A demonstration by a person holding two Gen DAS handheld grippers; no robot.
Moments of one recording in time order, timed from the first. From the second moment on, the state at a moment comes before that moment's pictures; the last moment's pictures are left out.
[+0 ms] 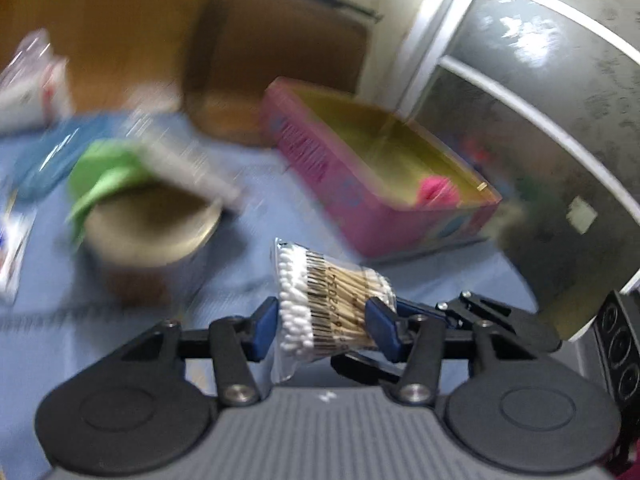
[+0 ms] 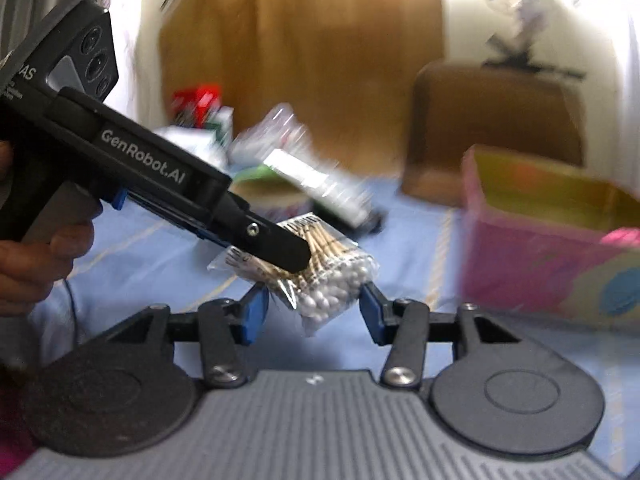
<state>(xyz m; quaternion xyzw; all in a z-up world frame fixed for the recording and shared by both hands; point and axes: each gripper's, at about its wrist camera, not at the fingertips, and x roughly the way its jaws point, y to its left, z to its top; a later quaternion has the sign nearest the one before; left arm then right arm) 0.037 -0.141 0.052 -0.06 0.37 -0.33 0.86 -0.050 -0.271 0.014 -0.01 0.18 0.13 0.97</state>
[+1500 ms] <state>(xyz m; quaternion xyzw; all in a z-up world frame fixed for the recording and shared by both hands) 0.022 0.061 0.013 -0.21 0.31 -0.17 0.91 0.061 -0.194 0.034 -0.08 0.17 0.13 0.97</state>
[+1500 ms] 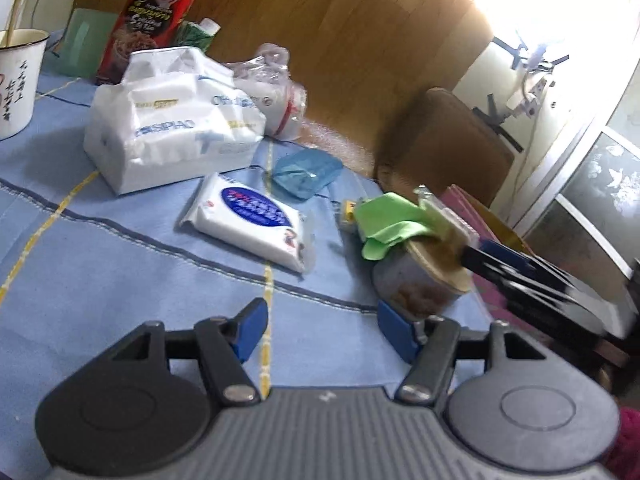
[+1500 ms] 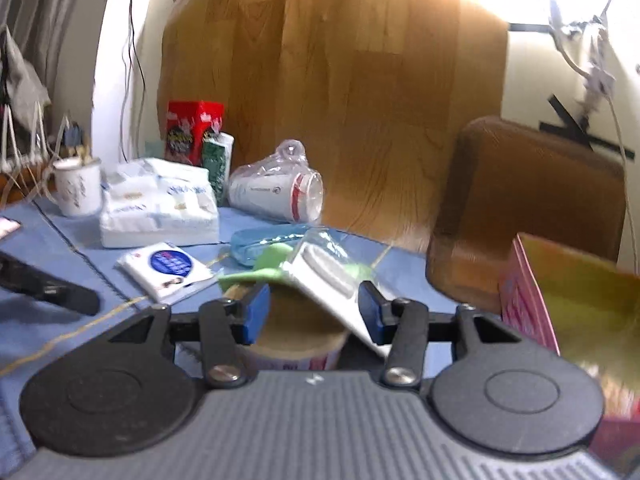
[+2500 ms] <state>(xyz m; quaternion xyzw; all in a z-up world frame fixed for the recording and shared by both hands) 0.032 -0.107 0.011 -0.06 0.38 -0.34 0.86 -0.055 -0.268 -0.019 -0.03 0.25 0.20 0.95</state>
